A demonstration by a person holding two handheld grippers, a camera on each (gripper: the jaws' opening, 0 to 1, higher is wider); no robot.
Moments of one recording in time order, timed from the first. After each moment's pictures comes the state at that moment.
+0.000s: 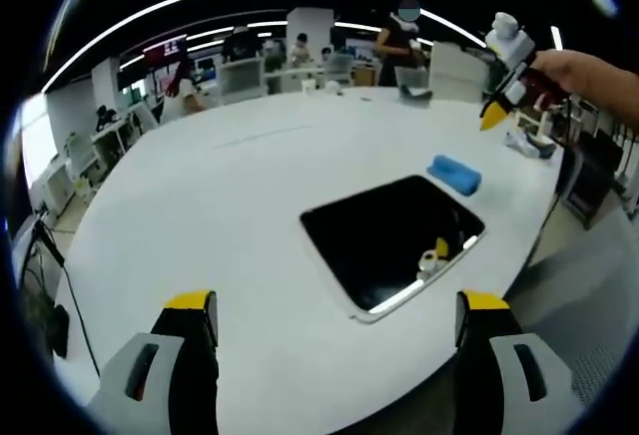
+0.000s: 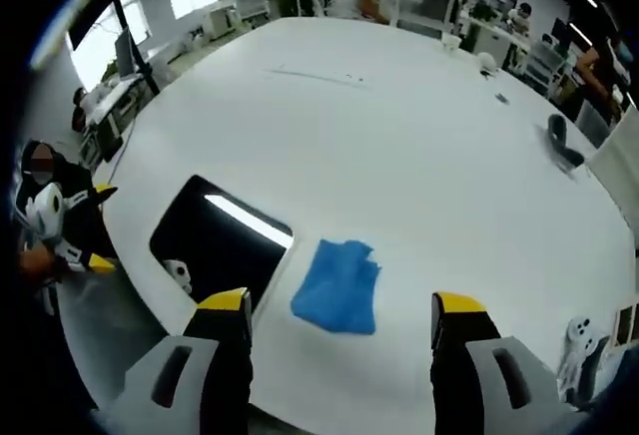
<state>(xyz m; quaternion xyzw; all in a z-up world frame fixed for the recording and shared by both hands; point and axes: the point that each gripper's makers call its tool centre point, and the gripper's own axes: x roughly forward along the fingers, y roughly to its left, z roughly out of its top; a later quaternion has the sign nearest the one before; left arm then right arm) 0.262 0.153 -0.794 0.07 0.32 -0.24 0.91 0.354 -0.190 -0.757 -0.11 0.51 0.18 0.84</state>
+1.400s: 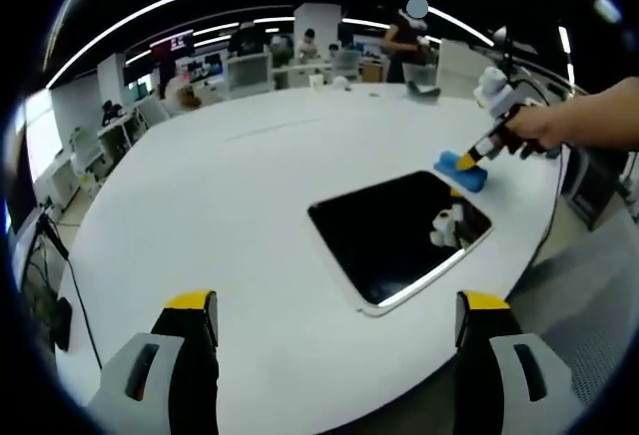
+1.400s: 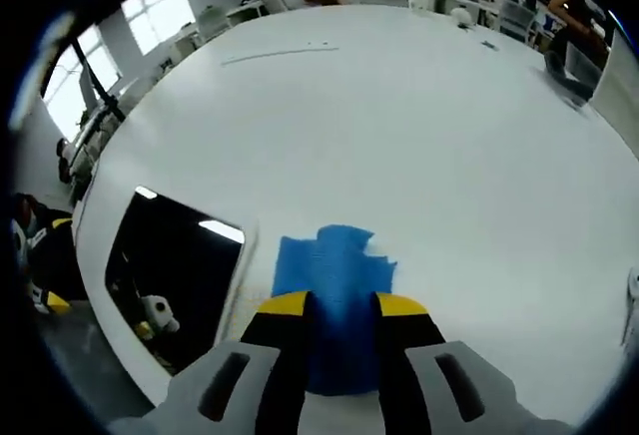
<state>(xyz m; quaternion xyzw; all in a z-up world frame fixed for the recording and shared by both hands) 0.261 0.160 -0.798 0.07 0.33 -0.23 0.91 0.381 -0.184 -0.863 -0.03 0.51 0.14 0.85</state>
